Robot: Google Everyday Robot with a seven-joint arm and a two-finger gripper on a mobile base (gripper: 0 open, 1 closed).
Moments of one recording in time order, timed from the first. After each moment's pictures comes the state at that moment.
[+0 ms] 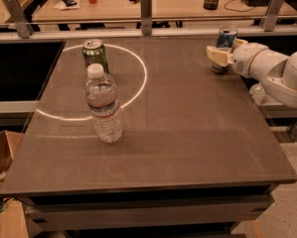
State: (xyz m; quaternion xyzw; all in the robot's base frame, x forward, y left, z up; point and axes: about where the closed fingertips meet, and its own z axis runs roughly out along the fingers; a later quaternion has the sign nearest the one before) arm 0.742 -0.242 0.882 -0.23 0.72 0.12 0.64
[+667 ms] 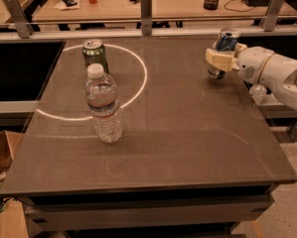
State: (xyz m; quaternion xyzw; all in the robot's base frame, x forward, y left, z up) arm 0.683 -0.208 0.904 -0.27 0.68 0.24 0.64
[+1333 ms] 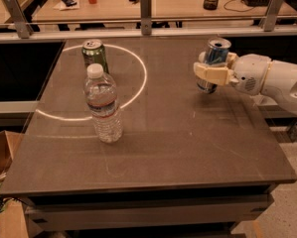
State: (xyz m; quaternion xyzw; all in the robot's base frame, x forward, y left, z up) arm 0.606 -0.155 0.912 -0.35 0.65 0.33 0.59
